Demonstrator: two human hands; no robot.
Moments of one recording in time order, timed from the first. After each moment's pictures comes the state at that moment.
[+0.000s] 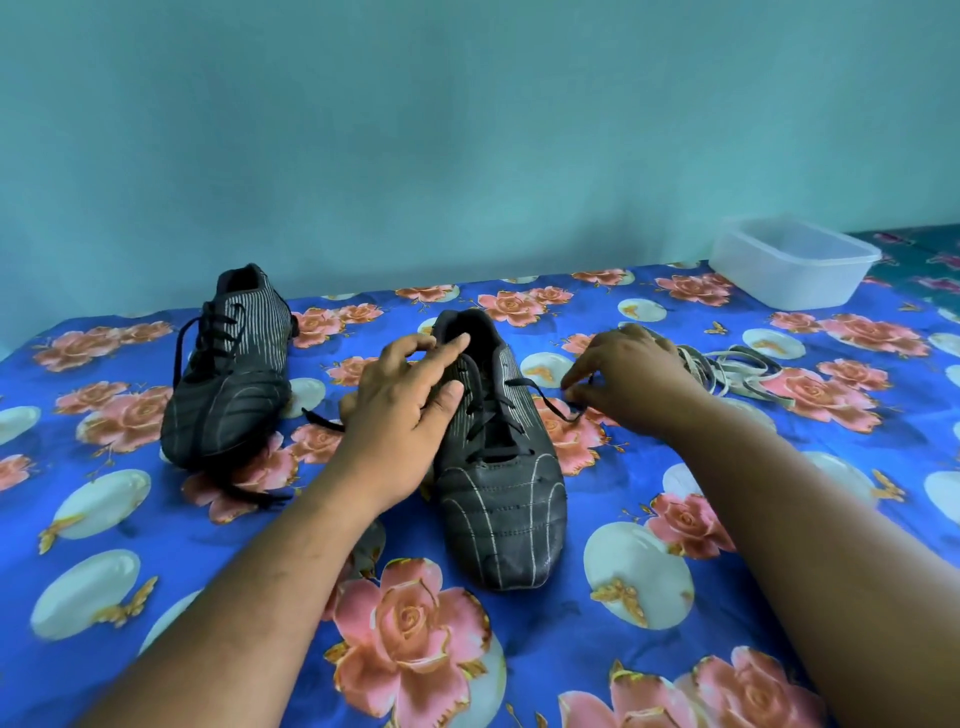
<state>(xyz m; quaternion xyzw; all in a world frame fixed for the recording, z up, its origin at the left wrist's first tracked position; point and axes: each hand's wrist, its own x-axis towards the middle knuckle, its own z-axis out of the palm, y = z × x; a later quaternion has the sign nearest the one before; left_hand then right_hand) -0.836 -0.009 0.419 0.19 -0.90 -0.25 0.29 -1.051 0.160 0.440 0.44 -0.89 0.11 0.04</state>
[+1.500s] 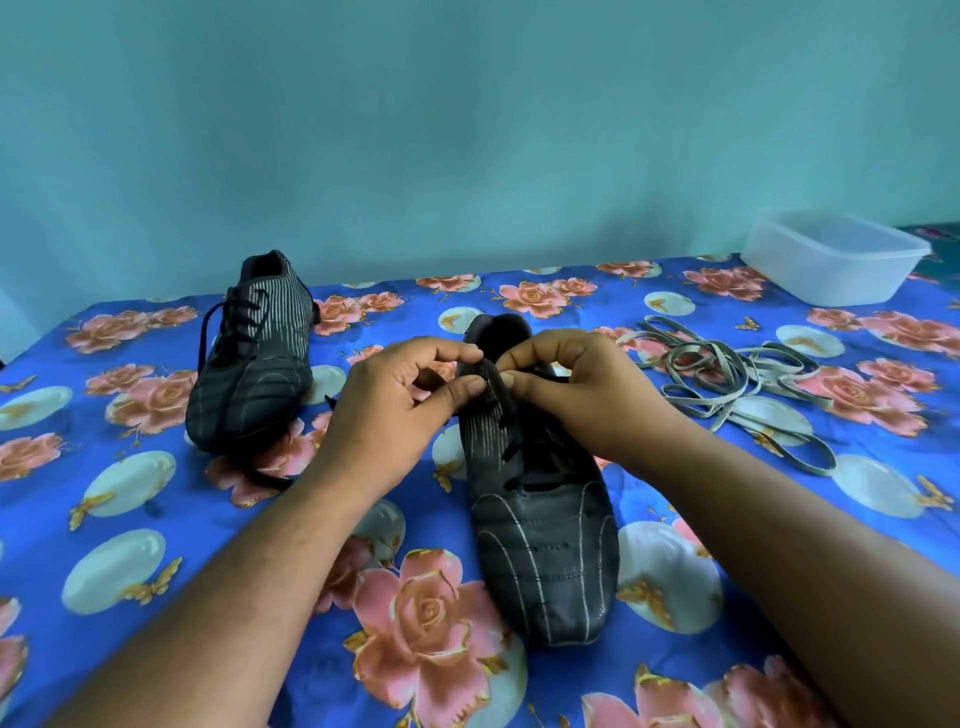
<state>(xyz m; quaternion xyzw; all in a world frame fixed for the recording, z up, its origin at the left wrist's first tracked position) -0.821 -0.006 0.436 0.12 -0.83 -0.41 0.37 -0.963 0.143 0.459 0.51 -0.68 0.51 -0.14</state>
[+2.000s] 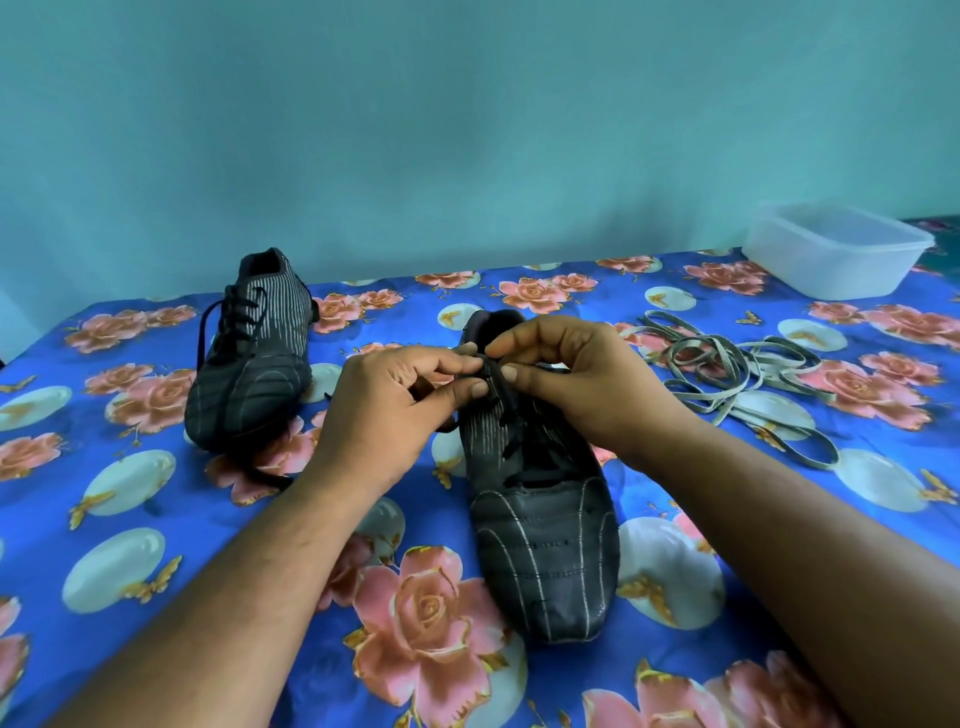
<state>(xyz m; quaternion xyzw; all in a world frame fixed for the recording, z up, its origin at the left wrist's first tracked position) -0.825 -0.011 0.428 0.09 -0.81 -0.43 0.39 -0.967 0.140 0.456 0.49 -0.64 0.56 -0.19</state>
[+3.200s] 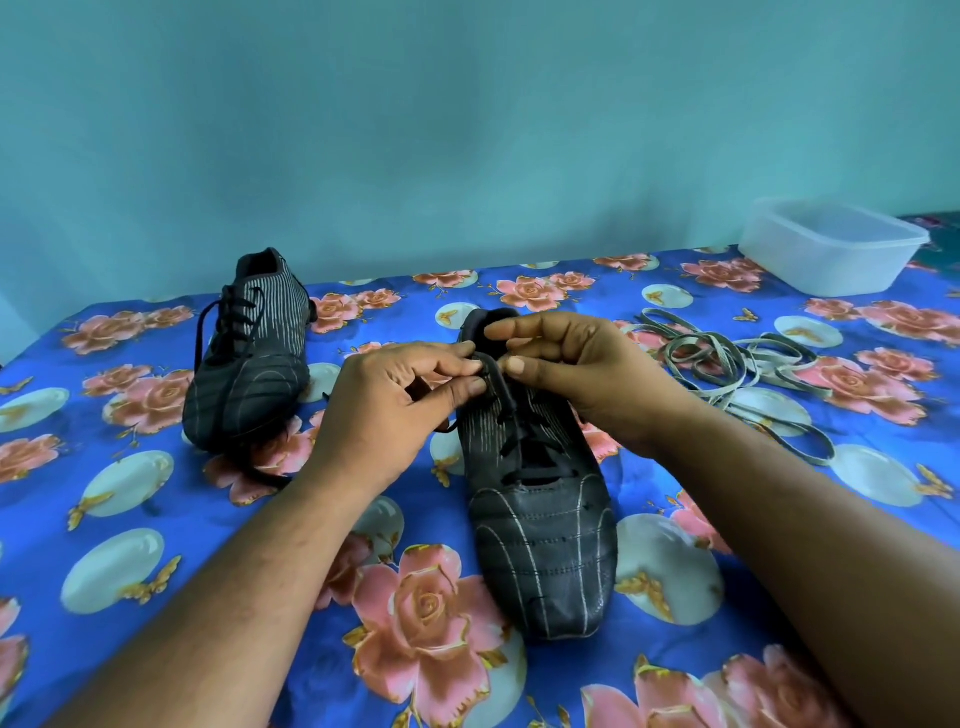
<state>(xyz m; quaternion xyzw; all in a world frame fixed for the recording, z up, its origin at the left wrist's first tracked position) -0.823 -0.009 0.429 0.08 -0.81 -0.42 0.40 -0.982 0.139 0.450 0.46 -0.56 0.61 -0.32</state>
